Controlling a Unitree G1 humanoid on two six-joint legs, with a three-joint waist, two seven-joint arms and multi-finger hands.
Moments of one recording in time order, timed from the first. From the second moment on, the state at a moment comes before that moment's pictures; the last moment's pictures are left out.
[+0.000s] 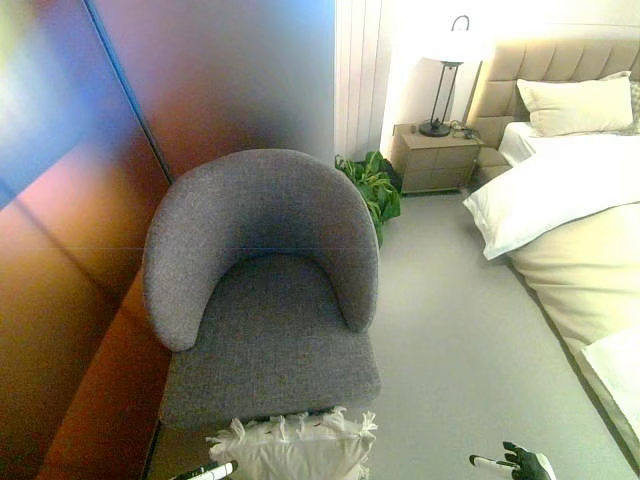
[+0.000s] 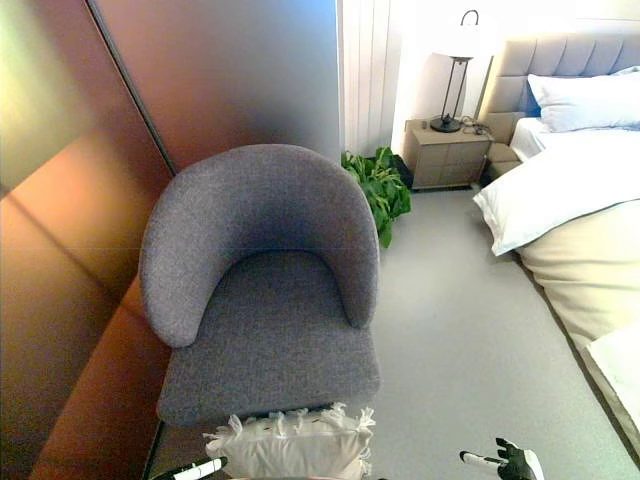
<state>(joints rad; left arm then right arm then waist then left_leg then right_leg) 0.01 0.35 0.00 1.33 -0.37 0.00 -0.29 0.05 -0.39 0.00 1.26 0.03 -0.16 -0.19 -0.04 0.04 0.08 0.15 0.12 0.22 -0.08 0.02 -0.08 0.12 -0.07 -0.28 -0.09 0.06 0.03</state>
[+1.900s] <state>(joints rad) -0.46 0.52 -0.13 1.17 -0.43 -0.15 0.02 -0.32 -0.52 0.15 1.00 0.16 -0.26 -0.35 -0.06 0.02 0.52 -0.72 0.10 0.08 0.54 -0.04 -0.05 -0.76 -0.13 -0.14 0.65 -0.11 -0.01</state>
